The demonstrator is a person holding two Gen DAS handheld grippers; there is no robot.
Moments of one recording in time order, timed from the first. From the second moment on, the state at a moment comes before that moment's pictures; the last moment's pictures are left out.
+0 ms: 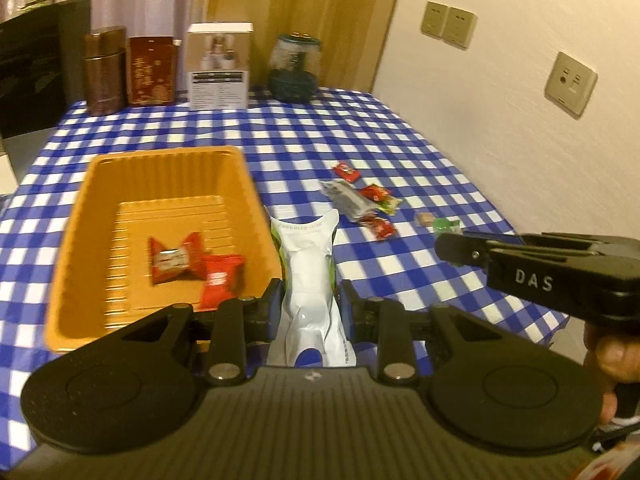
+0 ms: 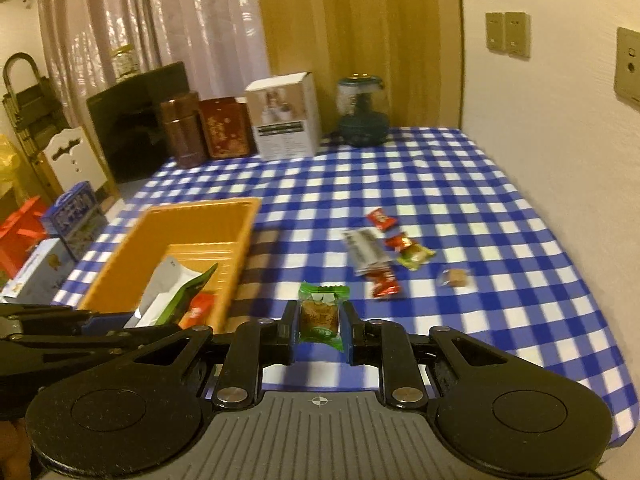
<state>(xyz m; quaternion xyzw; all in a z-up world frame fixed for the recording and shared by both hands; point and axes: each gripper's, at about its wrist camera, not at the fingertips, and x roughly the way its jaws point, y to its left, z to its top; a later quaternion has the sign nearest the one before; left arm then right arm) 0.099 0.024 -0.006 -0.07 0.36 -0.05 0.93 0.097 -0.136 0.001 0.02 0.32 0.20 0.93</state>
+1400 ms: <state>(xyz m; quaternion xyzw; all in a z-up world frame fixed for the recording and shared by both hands) 0.114 0.147 -0.007 -0.10 0.39 0.04 0.92 0.134 -0.020 0.003 0.03 0.35 0.26 0.90</state>
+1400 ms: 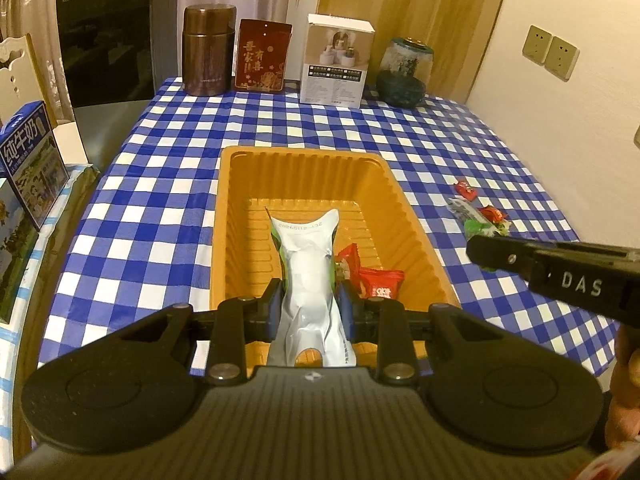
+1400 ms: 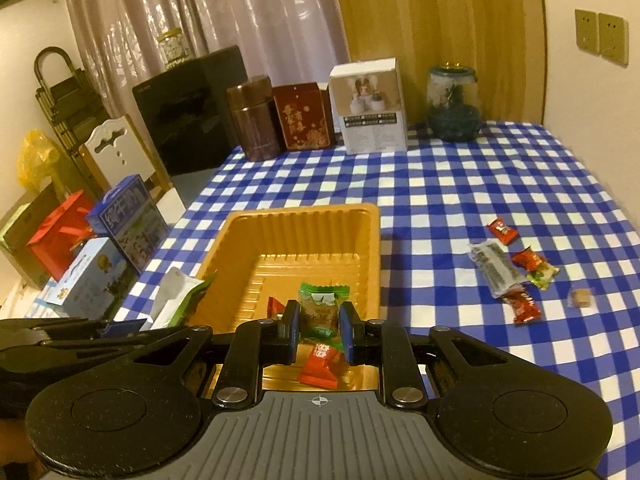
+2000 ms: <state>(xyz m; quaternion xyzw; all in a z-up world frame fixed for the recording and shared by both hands) 0.144 0.164 -0.028 -0.11 0.39 0.05 0.92 0.163 -0.005 -0.024 0.04 0.38 0.26 0.89</state>
